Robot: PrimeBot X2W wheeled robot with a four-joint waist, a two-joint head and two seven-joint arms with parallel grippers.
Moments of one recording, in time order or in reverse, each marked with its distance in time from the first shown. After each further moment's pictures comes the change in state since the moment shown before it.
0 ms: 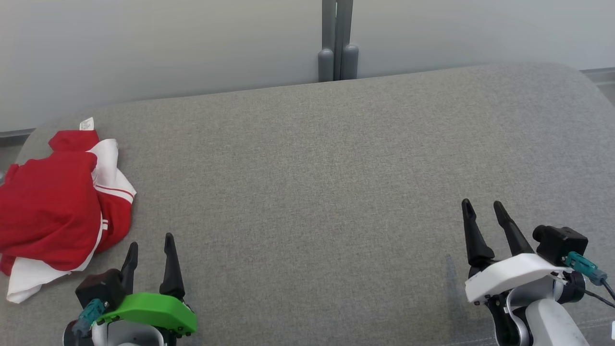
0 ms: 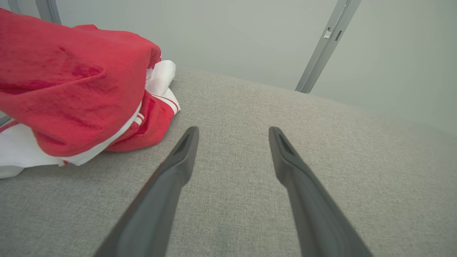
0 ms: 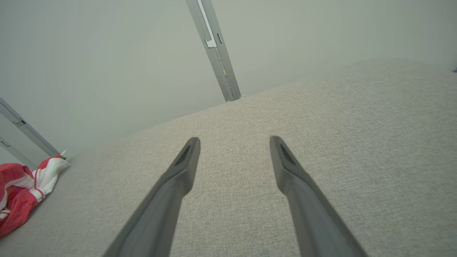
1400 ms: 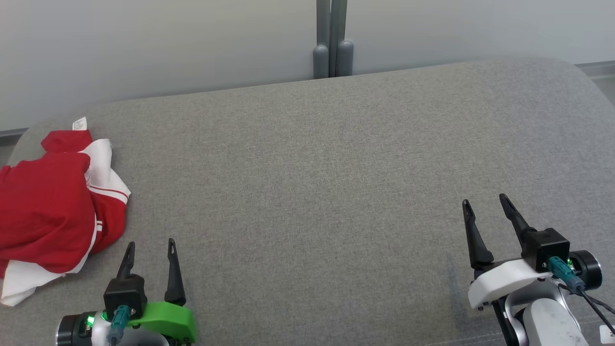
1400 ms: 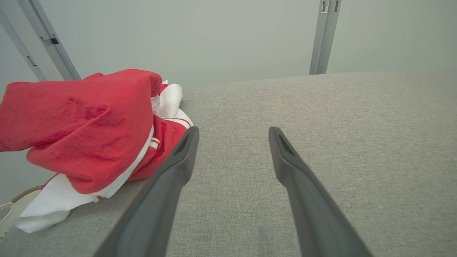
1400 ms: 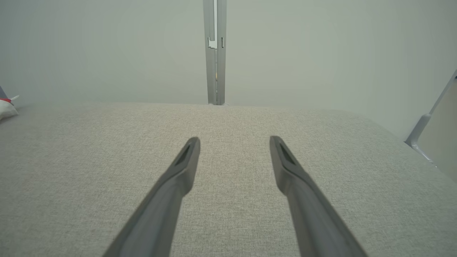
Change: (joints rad) left arm 0.003 -0.007 0.019 0.046 0.311 0.041 -0.084; right arm -0.001 0.002 -0.042 0.008 -0.362 0.000 -0.080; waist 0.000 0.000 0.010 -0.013
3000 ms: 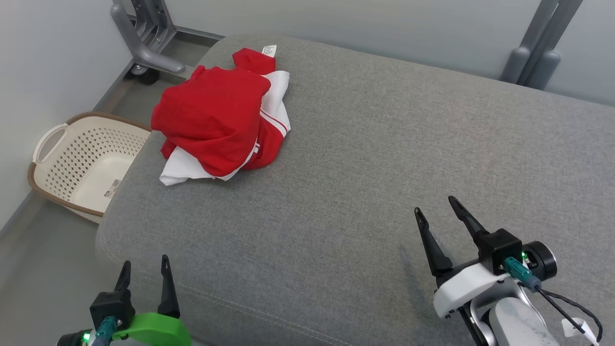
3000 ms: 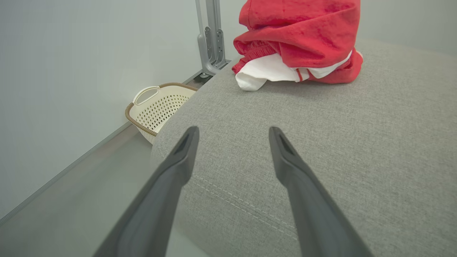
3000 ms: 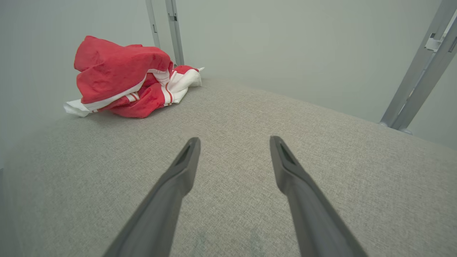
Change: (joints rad) left arm 0.015 -0.006 0.044 0.070 -0.072 -0.042 -0.007; right arm -0.030 -0.009 0.183 0.021 0.013 0.000 -0.006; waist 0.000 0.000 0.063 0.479
